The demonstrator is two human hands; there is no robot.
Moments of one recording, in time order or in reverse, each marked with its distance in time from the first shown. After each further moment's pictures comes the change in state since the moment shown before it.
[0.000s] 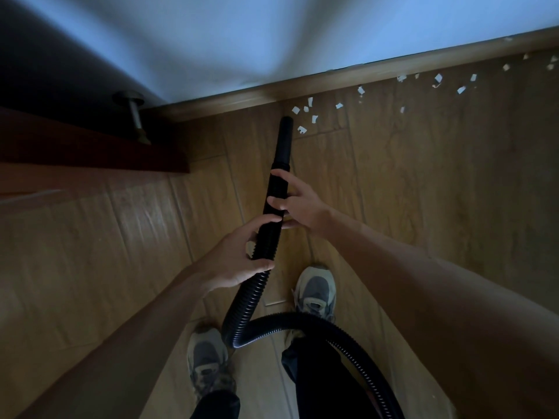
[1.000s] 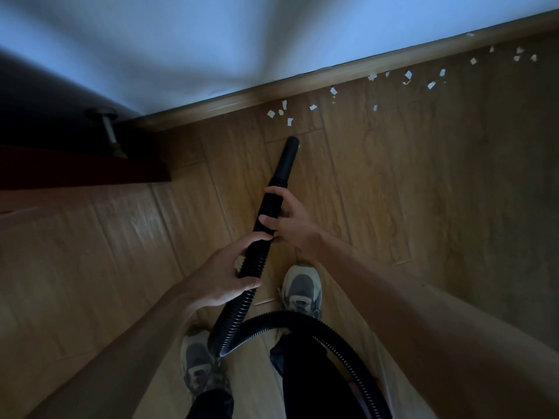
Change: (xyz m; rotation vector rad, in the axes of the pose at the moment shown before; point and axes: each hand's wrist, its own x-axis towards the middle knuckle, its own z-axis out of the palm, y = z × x) left_hand -0.008 0.015 0.024 0.094 -0.050 -0.032; right_hand -0.029 0.028 -0.019 0.153 0.018 -0.056
